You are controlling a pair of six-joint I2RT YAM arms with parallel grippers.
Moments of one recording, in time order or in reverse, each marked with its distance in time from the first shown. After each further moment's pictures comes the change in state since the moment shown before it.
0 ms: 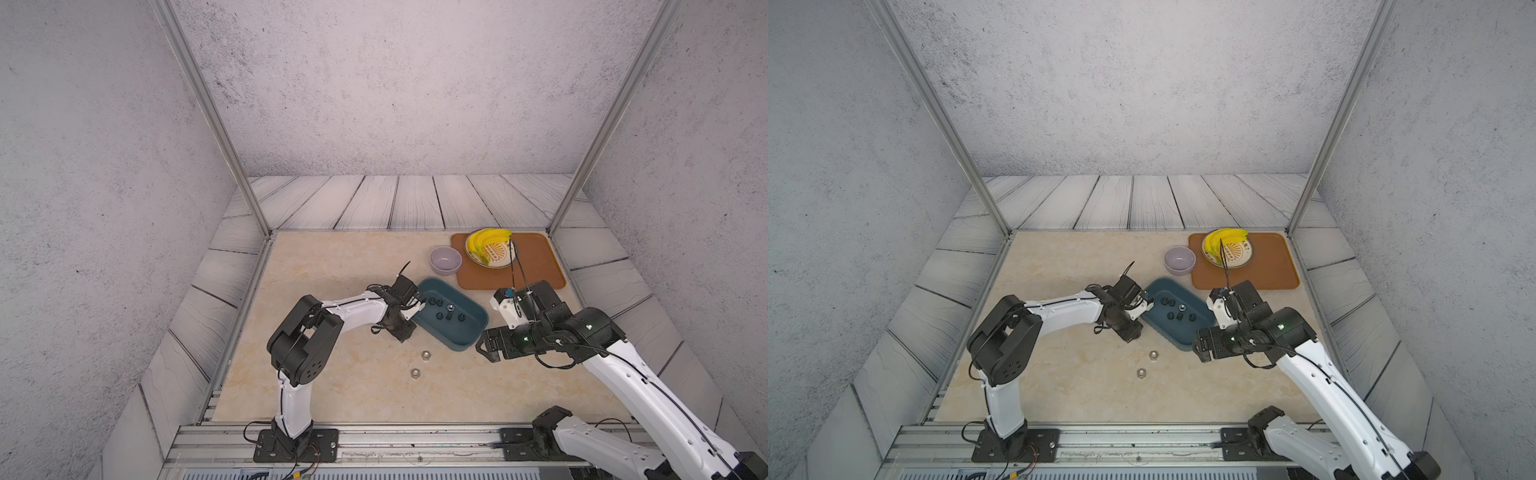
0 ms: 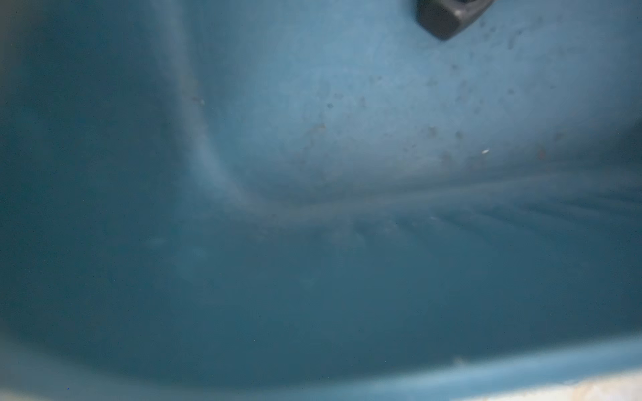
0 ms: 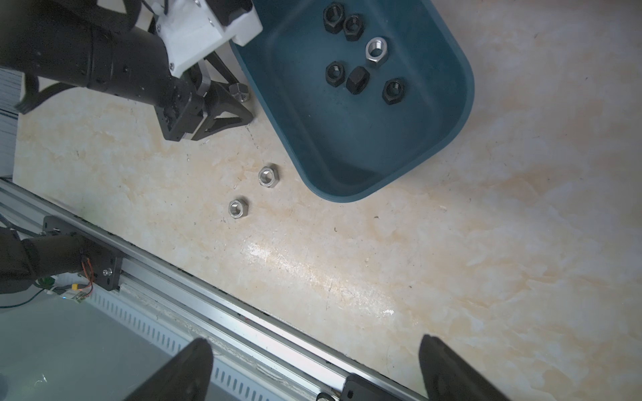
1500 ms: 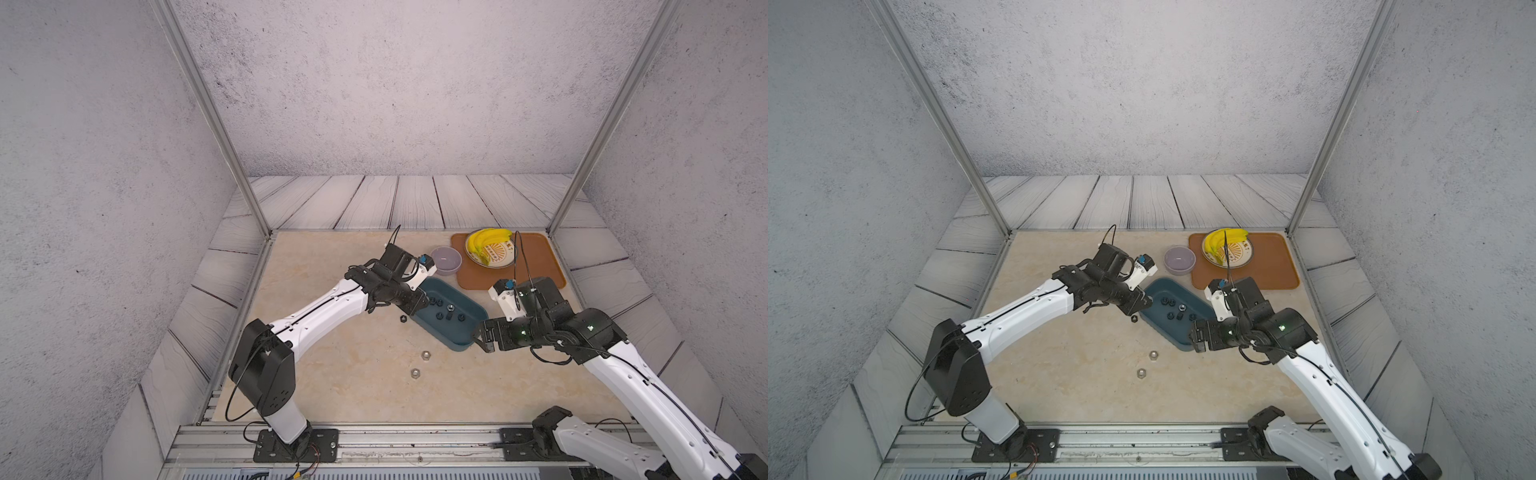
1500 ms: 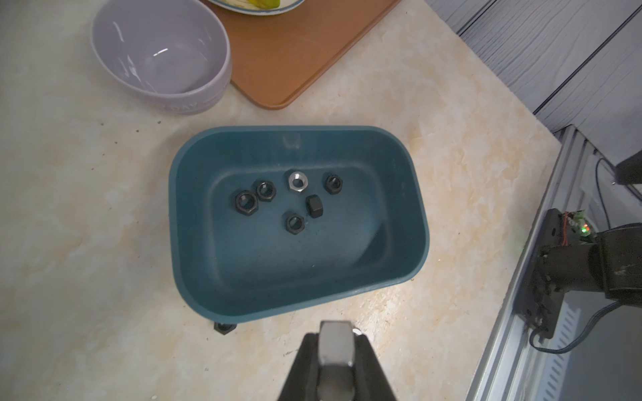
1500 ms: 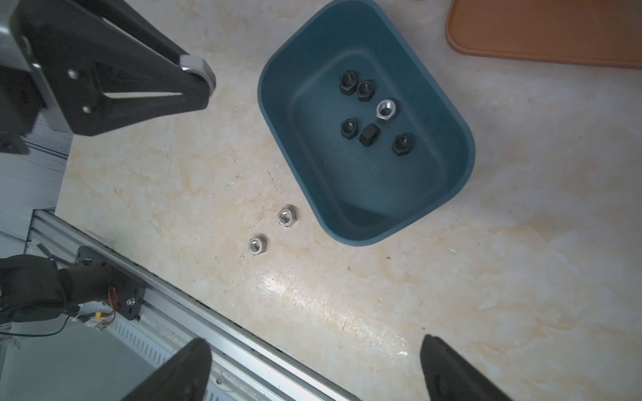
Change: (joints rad) left arm 0.004 -0.237 0.199 -0.066 0.252 -0.122; right arm 0.000 -0.005 0.000 0.124 0.005 0.033
